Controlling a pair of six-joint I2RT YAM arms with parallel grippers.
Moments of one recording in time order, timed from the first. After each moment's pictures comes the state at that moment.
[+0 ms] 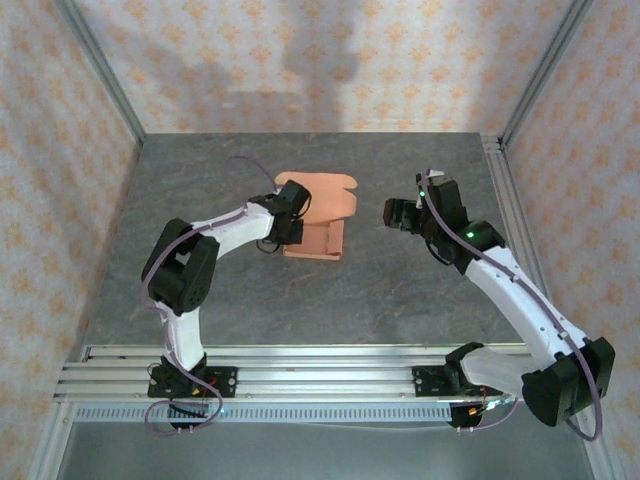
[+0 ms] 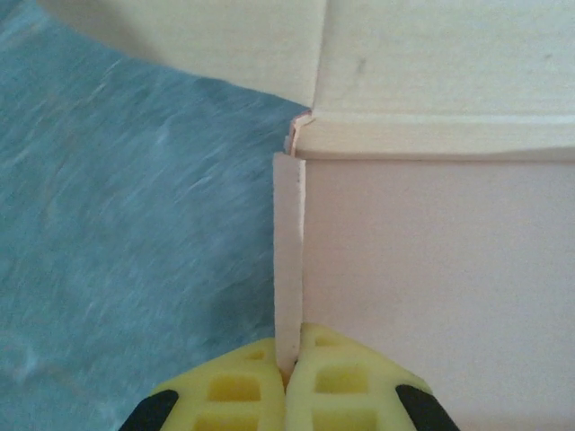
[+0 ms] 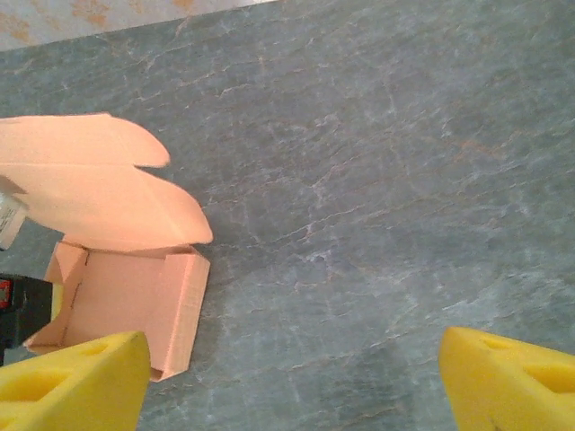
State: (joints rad) left arm -0.49 1.88 1.27 -0.60 -0.21 -0.51; right arm 0.42 1.14 1.05 -0.61 0.12 0.42
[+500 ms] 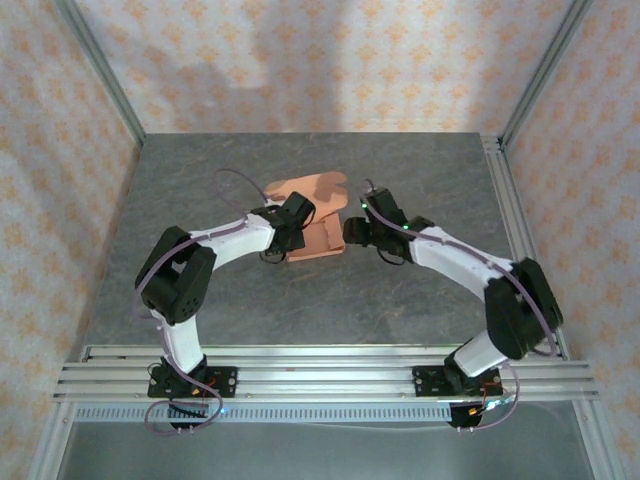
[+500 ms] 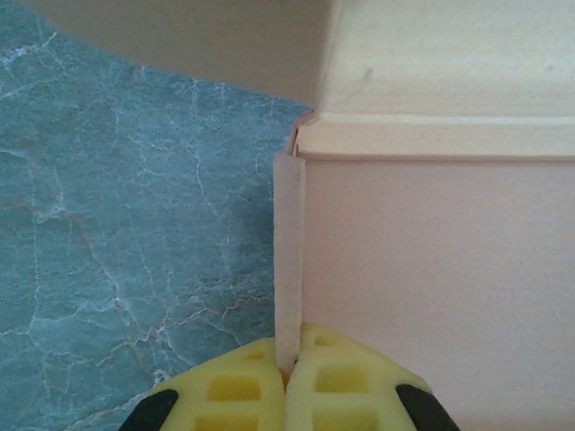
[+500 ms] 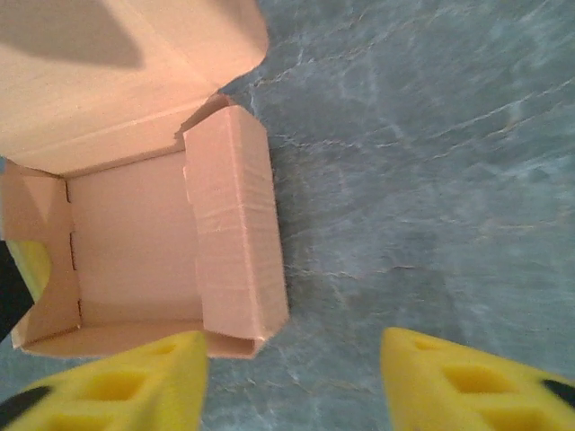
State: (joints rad) left arm -0.54 1.84 1.20 -0.57 -0.29 -0.78; right arm 0.59 1.59 1.03 -0.34 0.02 0.56
